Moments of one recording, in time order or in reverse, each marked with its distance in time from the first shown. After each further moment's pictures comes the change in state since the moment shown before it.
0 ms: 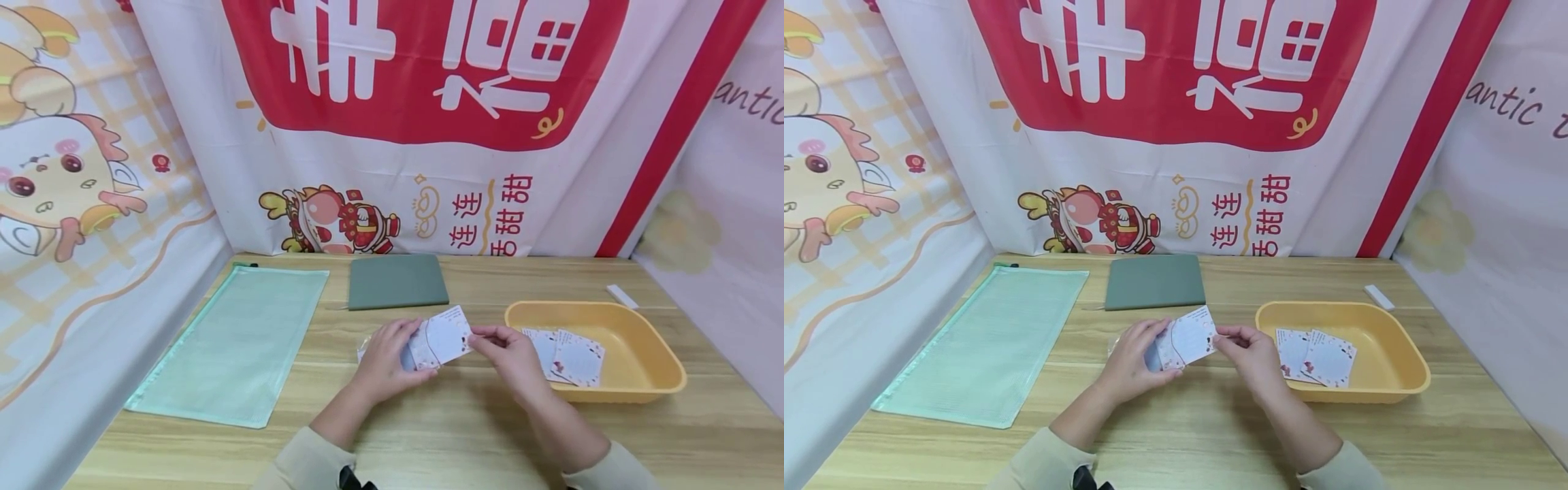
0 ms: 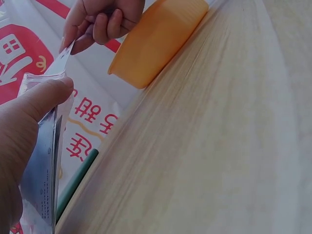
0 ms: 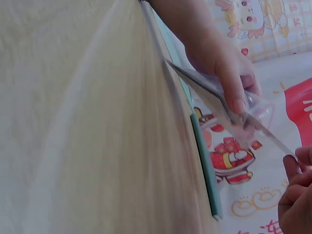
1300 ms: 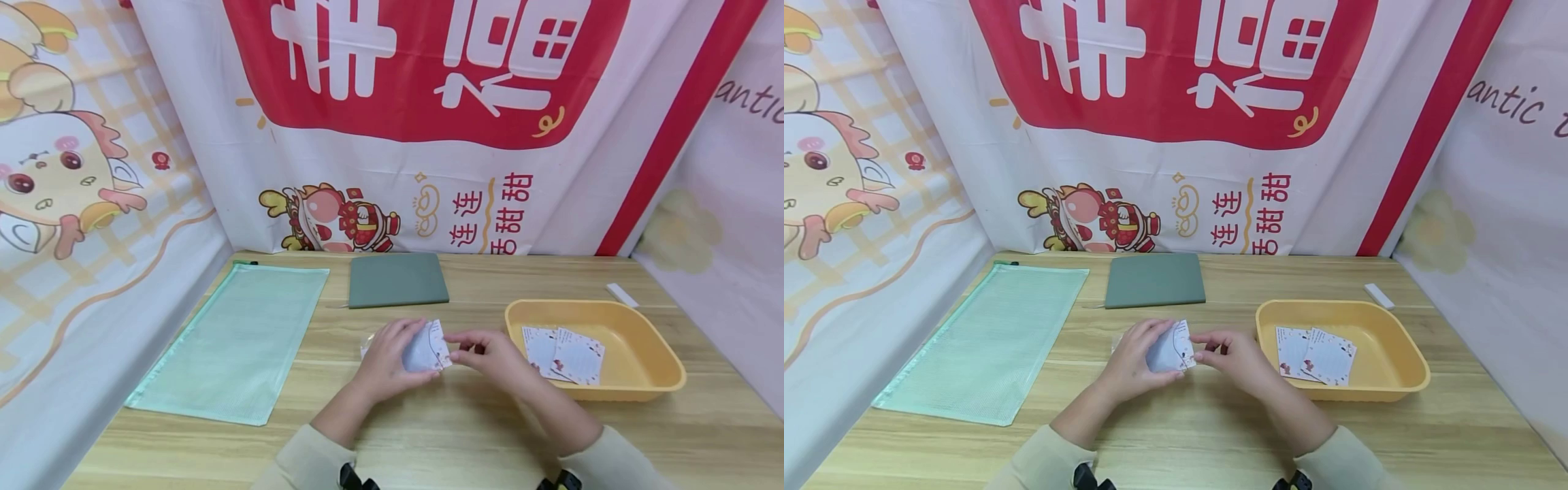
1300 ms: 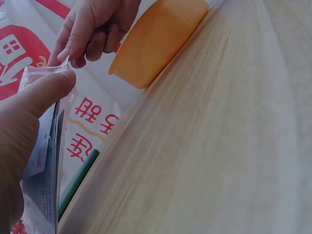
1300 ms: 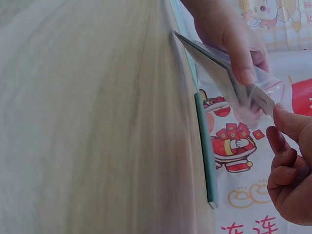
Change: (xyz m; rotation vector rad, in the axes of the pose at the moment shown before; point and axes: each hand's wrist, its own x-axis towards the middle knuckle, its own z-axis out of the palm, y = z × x) left_hand -0.001 -0.001 0.000 -0.007 0.003 0.070; right_hand 0.011 0.003 0.006 -0.318 -0.301 -0.276
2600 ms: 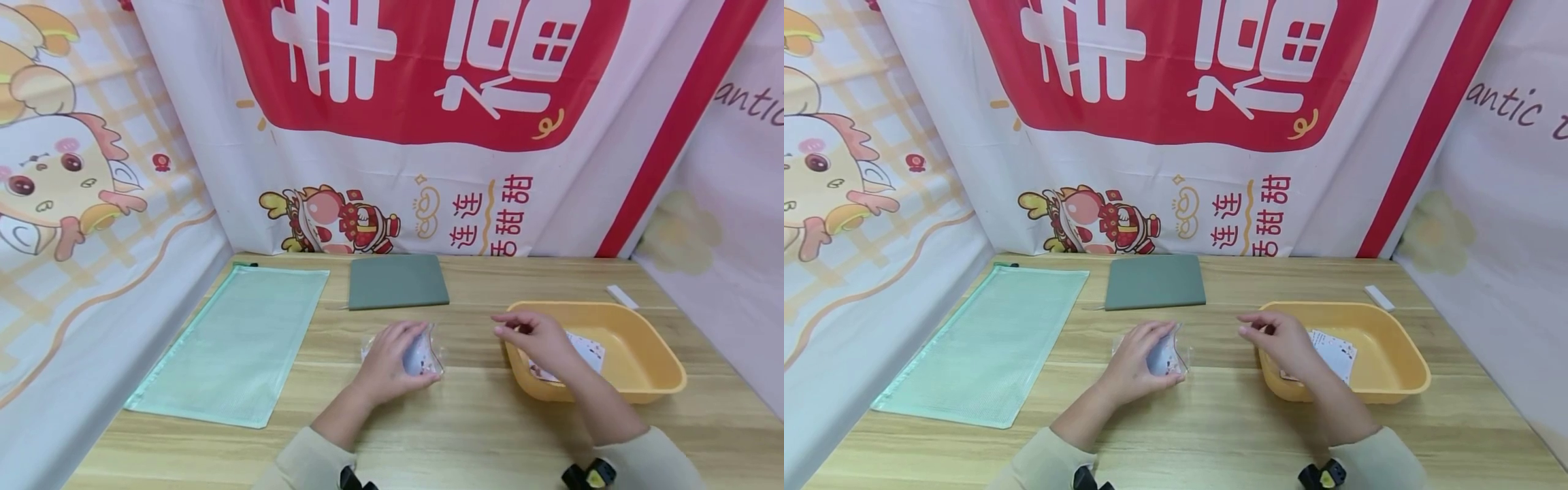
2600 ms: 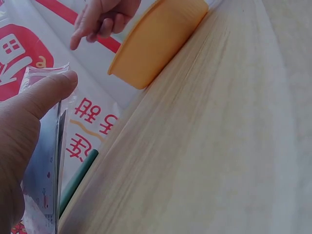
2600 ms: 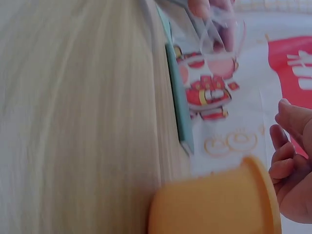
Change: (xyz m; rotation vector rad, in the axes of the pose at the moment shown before) left_hand 0.000 0.001 -0.001 -0.013 -0.020 -0.003; right_hand -0.008 0.018 -0.061 -0.041 0.153 0.063
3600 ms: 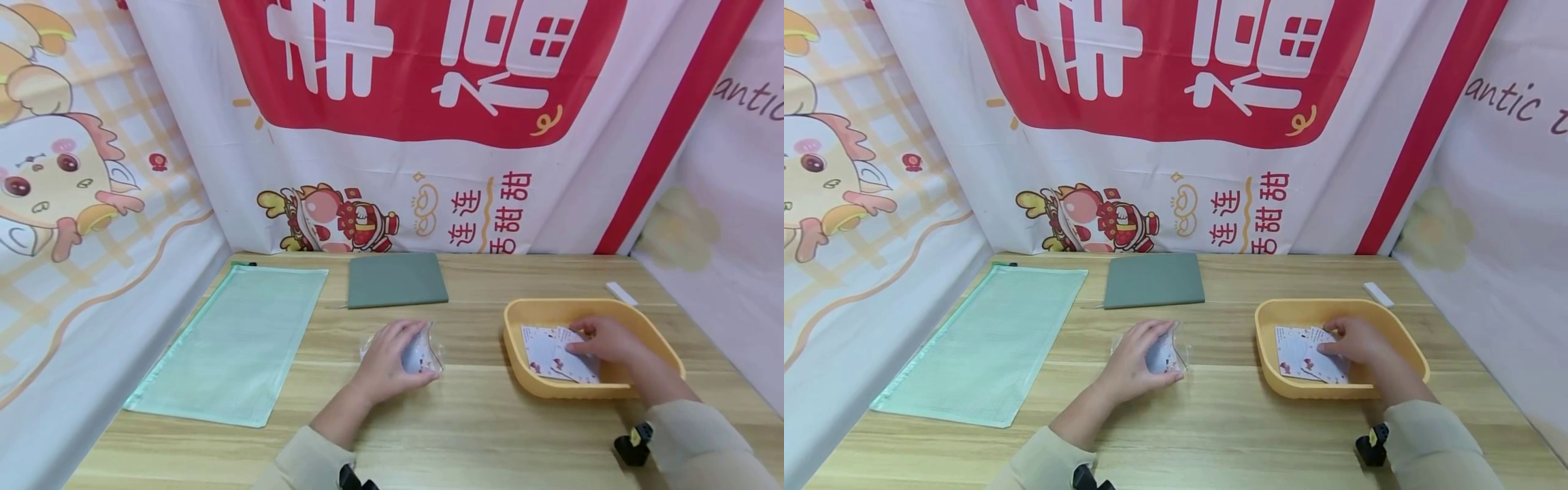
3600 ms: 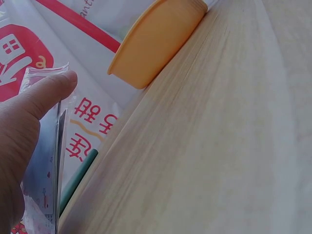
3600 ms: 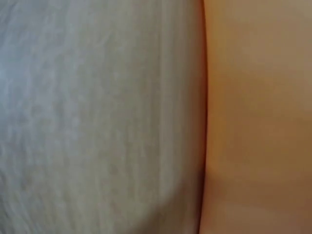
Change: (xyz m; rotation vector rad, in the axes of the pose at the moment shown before) left_hand -0.001 -0.002 0.001 -0.020 -0.009 -0.007; right_hand 0.018 0.124 -0.086 -0.335 -0.173 0.304
